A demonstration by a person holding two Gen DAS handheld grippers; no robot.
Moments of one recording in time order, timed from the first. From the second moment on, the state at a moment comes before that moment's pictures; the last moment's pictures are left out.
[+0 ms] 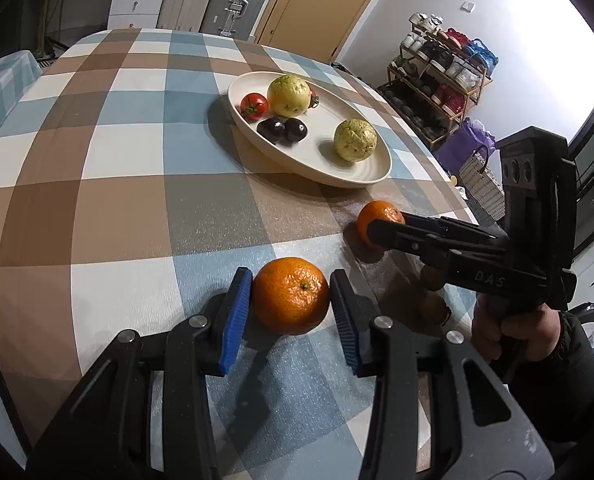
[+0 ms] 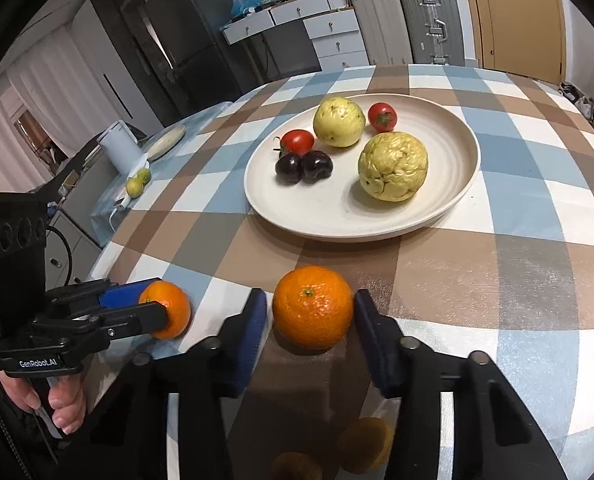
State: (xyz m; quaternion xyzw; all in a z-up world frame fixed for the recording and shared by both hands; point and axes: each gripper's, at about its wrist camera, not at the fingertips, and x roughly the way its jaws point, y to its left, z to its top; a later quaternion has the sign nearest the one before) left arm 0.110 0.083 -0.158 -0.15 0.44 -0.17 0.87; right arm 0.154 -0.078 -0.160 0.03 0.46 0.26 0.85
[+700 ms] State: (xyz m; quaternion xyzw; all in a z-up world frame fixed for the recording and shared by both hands) left arm 0.150 0.063 -0.117 -0.11 0.42 -0.18 0.88; right arm 0.151 -0.122 -0.138 0.09 0.42 0.27 0.86
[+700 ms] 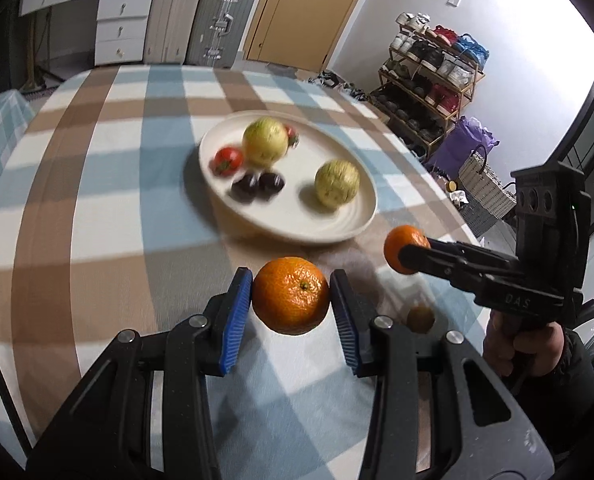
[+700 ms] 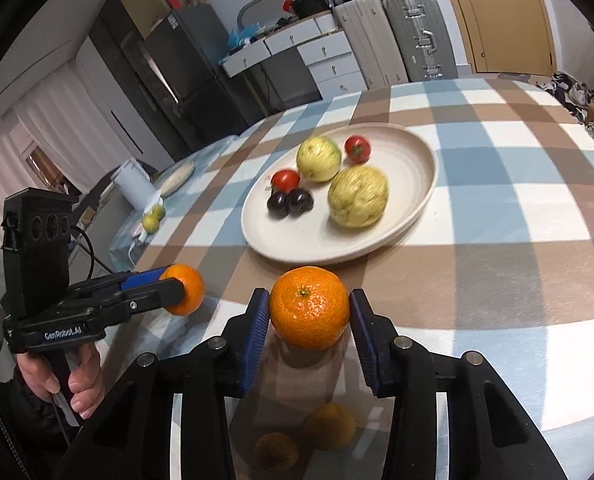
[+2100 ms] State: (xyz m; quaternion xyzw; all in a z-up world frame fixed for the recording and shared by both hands) left arm 0.404 -0.043 -0.118 -0.07 0.50 -0.24 0.83; right arm 0.287 -0.138 -0.127 0.07 0.42 0.25 0.87
